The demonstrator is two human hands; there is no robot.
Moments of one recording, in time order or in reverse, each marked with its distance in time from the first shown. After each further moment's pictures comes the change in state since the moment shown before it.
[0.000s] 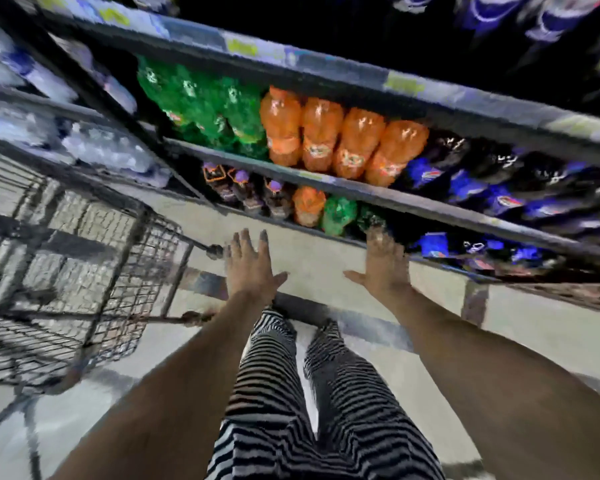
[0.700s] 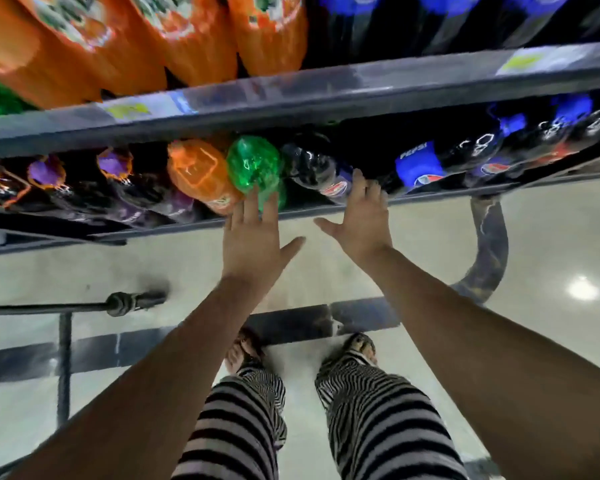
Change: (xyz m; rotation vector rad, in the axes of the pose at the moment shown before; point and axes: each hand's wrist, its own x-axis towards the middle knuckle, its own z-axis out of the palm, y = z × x) left_hand 0.180 0.147 0.211 0.018 0.256 0.547; right_hand 0.184 0.086 0.223 0.456 0.352 0.273
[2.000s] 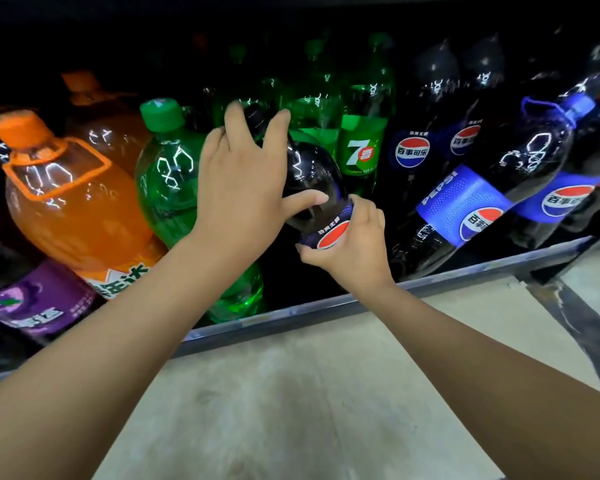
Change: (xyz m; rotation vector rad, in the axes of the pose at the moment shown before) left_hand 0.148 0.007 0.102 0.113 0.716 0.271; right_hand 0.152 0.063 0.177 0.485 0.718 -0.223
